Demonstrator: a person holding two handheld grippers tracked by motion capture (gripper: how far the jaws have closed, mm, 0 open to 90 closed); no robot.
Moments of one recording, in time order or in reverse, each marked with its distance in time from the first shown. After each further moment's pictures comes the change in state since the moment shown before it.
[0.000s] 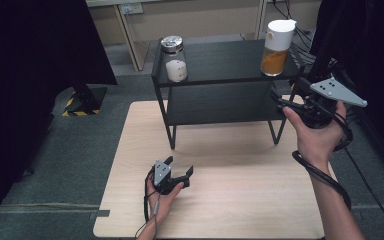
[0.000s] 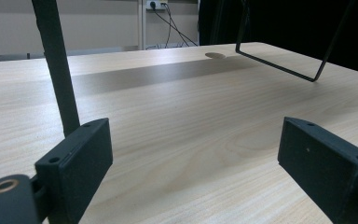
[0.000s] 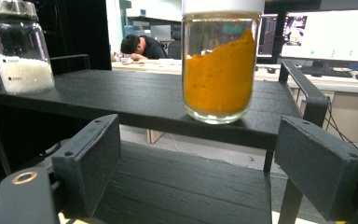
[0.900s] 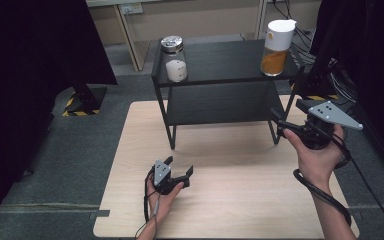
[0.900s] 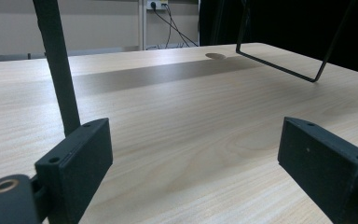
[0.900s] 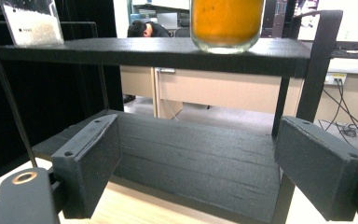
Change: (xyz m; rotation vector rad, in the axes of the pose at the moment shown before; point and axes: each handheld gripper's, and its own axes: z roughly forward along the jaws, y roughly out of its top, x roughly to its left) left arm 0.000 0.000 0.000 -0.002 0.002 -0.001; right arm -0.004 -0.040 -0.018 0.045 0.031 0.015
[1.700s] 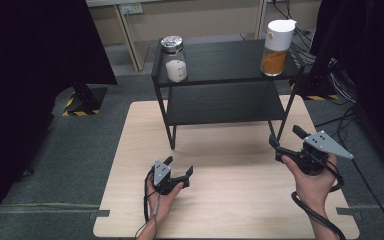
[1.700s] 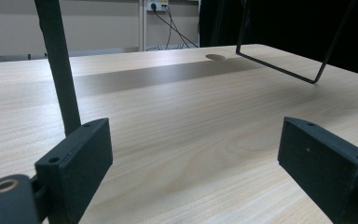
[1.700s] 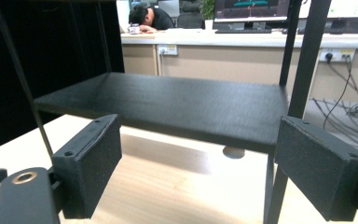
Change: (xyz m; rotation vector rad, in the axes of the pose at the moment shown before) left arm 0.000 -0.001 0.000 -0.007 0.000 -0.003; right arm 0.000 -0.068 -0.015 0.040 0.013 0.023
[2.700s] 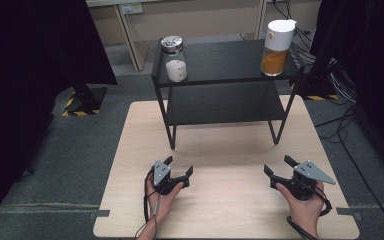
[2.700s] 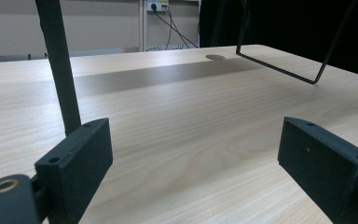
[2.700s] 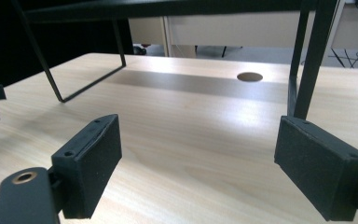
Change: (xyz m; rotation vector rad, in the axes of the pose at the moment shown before) left arm 0.000 0.000 0.000 0.001 0.000 -0.002; right arm -0.007 -0.084 -0.003 0.125 0.036 0.050
